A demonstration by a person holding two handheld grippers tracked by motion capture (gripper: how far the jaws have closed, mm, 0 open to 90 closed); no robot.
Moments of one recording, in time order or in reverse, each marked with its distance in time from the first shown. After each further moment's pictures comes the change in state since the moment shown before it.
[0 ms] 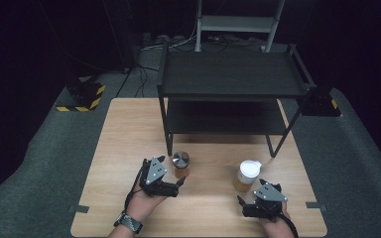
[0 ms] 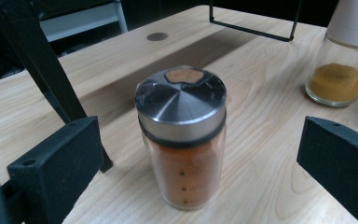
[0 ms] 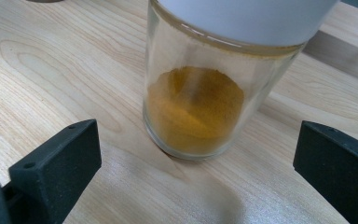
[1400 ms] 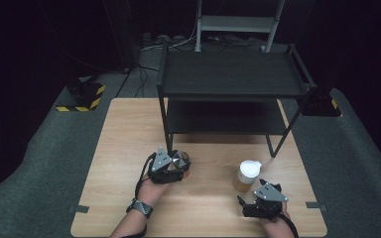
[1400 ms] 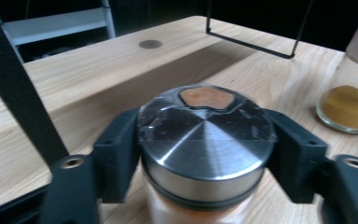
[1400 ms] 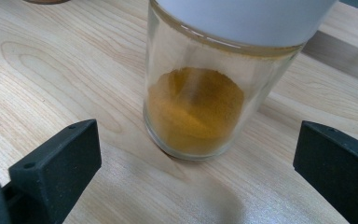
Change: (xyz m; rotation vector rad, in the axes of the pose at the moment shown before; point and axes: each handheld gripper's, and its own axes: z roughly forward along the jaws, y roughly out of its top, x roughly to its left) left arm 0.023 -0.012 0.039 -0.052 -0.062 -0.064; right arm -0.001 -0.001 0.000 -0.004 0.003 0.002
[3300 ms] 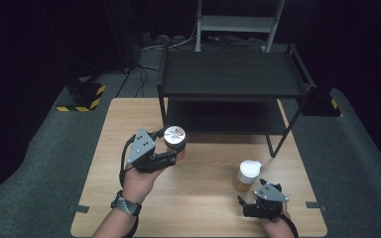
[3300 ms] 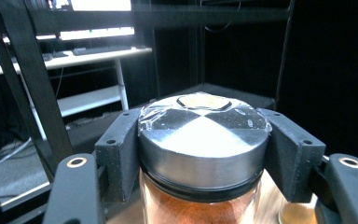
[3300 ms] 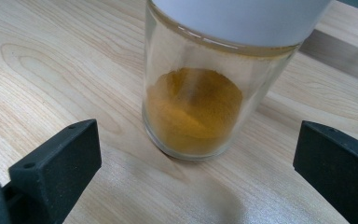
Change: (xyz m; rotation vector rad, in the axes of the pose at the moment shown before) left arm -0.022 0.093 -0.084 -0.267 0.033 0.051; right arm 0.000 -0.001 0.000 -0.004 -0.001 0.009
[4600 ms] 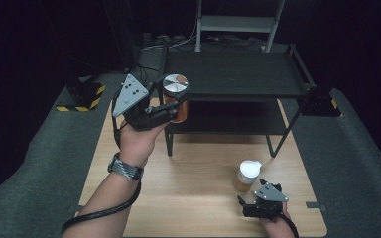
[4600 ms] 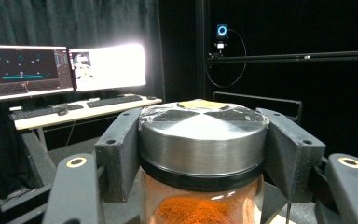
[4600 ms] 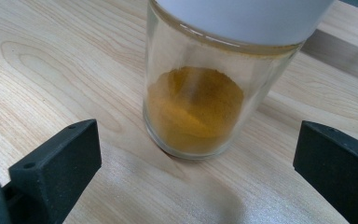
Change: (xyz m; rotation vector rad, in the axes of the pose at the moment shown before) left arm 0.016 0.095 0.022 -0.160 0.032 -0.011; right arm 0.000 0.001 0.000 0.005 0.001 -0.004
